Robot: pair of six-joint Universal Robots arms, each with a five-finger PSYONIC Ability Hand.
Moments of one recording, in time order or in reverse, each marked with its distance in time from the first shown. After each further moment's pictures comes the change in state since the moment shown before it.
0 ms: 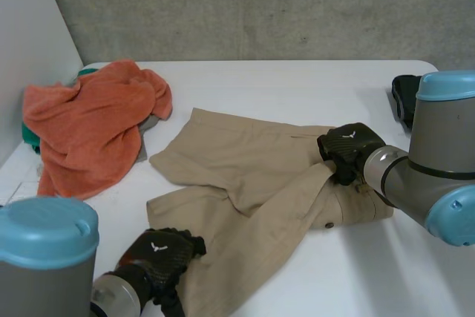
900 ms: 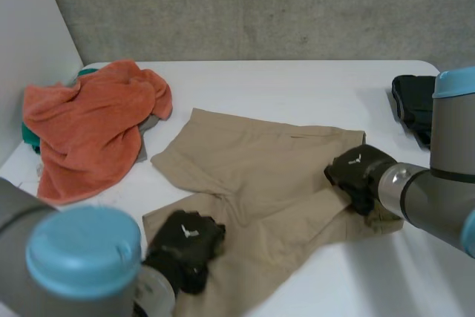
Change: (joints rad) left arm -0.132 -0.080 0.130 0.091 -0.101 0.107; right arm -0.004 -0.119 0.087 0.218 0.008 -0.258; left_hand 0.767 0.848 0.839 0.847 0.827; right_hand 0.000 0.000 0.000 0.000 0.000
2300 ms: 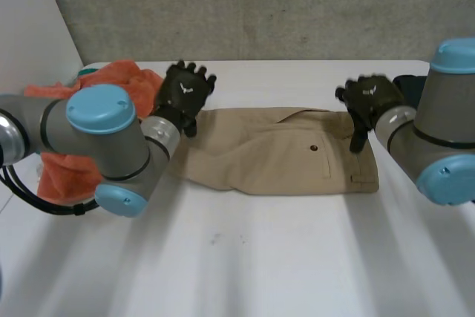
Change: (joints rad) left arm 0.291 -0.449 0.613 0.378 0.217 0.395; right arm -0.037 0.180 -0.265 -0.305 0.092 0.175; left_hand -0.851 -0.937 -0.927 -0.939 -0.915; right_hand -0.778 -0.950 -0.984 -0.959 -0.939
